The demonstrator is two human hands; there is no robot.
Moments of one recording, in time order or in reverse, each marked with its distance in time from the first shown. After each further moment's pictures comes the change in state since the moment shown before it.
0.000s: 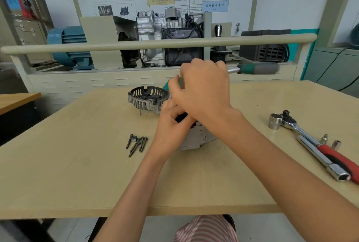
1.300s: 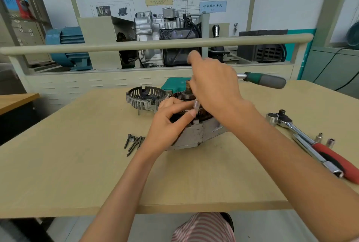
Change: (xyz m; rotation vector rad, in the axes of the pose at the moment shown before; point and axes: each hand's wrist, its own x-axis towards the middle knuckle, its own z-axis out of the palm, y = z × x) left_hand -0.002 0.006 -0.012 0.056 -0.147 -0.004; right_hand 0.006 0.028 -0.006 -0.122 -0.067 -0.057
